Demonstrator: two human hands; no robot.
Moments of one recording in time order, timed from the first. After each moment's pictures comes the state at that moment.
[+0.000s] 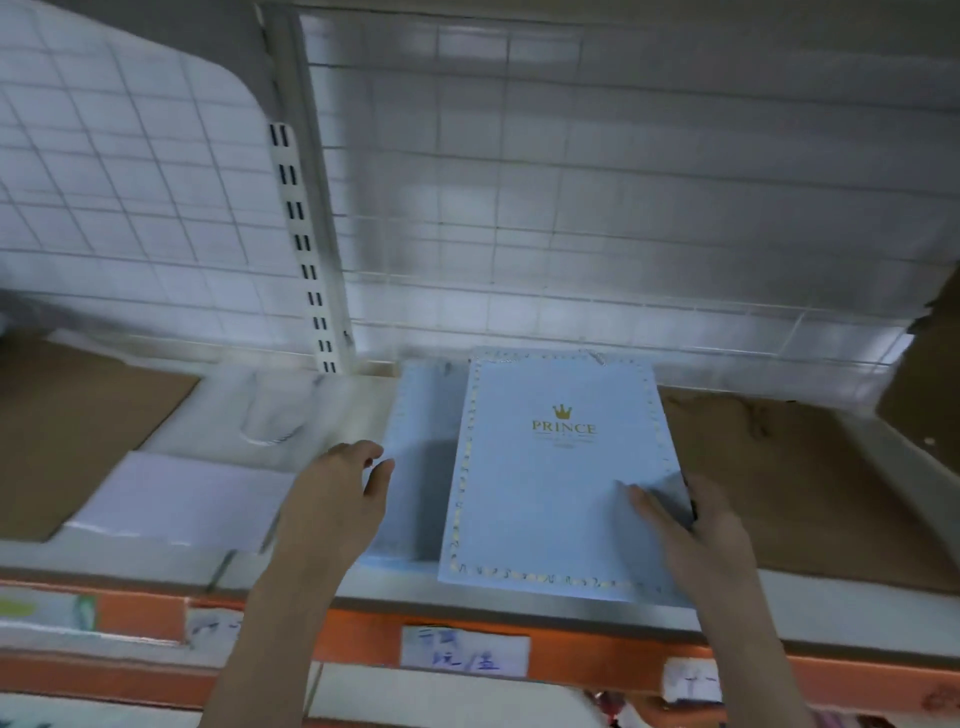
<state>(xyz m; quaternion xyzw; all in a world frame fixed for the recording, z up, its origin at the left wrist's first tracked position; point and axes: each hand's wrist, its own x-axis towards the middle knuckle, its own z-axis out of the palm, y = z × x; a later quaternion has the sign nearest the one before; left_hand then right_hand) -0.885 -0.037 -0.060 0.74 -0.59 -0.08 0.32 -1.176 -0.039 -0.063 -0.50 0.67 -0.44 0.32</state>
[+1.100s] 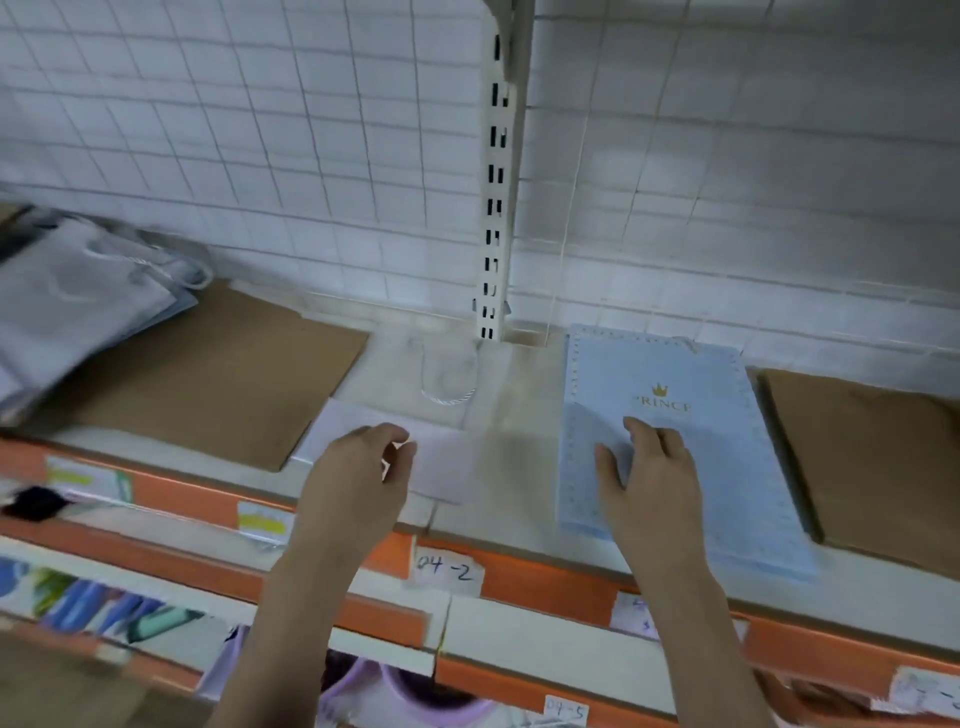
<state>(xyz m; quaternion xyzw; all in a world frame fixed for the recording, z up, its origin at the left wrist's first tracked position) -0.743 0.024 -0.063 0.73 -0.59 -0.03 0.34 -0.975 -0.031 -0.068 -0.69 0.65 -0.31 0.07</state>
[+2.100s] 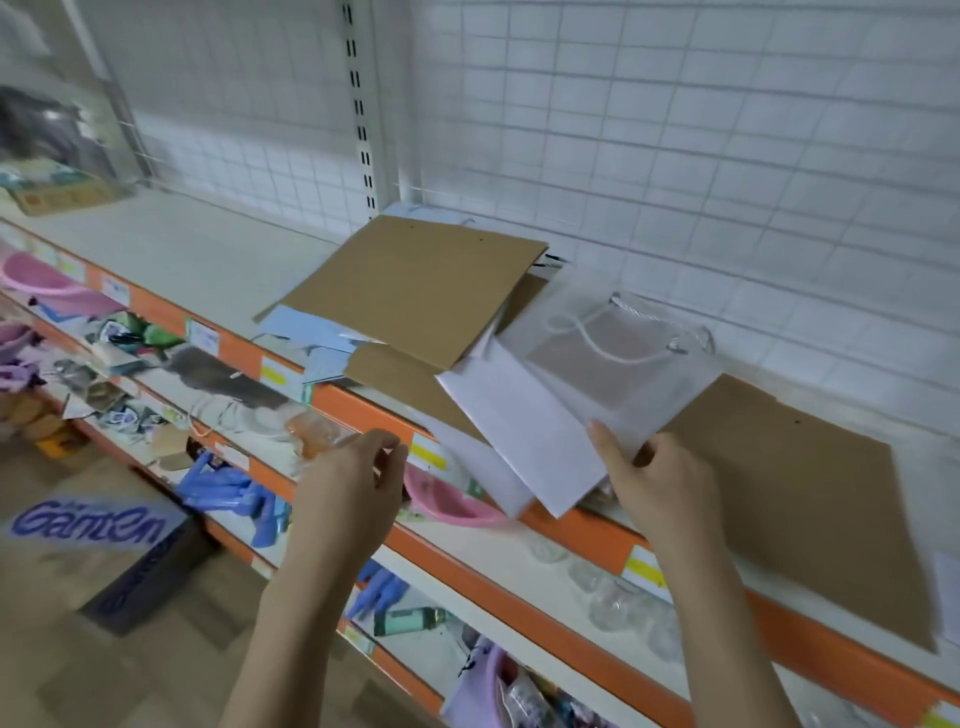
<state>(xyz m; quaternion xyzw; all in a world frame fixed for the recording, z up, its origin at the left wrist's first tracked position) -0.243 0.165 -0.064 0.82 -0.45 0.04 0.35 -0.448 0.023 -0.058 -0.71 0.61 -0.26 0.24</state>
